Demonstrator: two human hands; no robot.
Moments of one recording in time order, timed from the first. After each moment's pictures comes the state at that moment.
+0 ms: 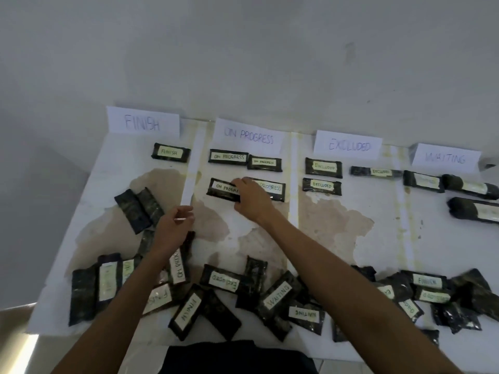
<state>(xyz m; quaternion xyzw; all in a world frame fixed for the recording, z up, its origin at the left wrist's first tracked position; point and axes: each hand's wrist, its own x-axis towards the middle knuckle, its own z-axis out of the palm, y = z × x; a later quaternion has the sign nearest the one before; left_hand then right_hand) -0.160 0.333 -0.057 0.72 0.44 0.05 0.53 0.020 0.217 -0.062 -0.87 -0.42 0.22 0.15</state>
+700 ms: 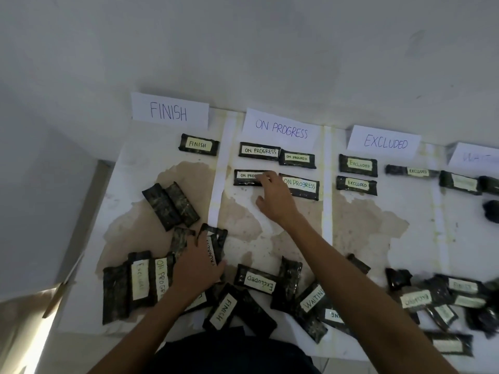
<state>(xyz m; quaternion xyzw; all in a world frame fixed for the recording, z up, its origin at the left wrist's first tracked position) -0.228 0.332 -0.086 0.86 0.37 -0.19 0.30 0.000 0.249 -0.093 -0.88 -0.41 0.14 0.19</state>
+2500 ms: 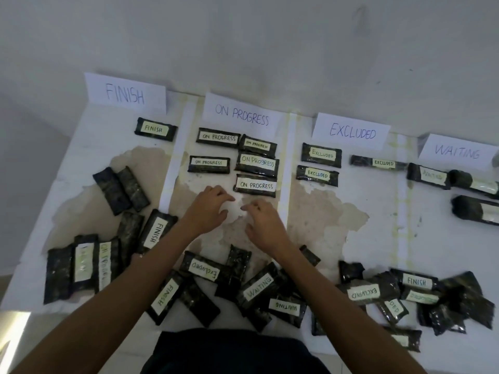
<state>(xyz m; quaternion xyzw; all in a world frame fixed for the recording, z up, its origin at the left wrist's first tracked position) -0.085 0.285 -0.097 0.95 0.12 -0.05 0.29 -0.003 0.117 -0.091 -0.86 -0.42 0.22 0.20</state>
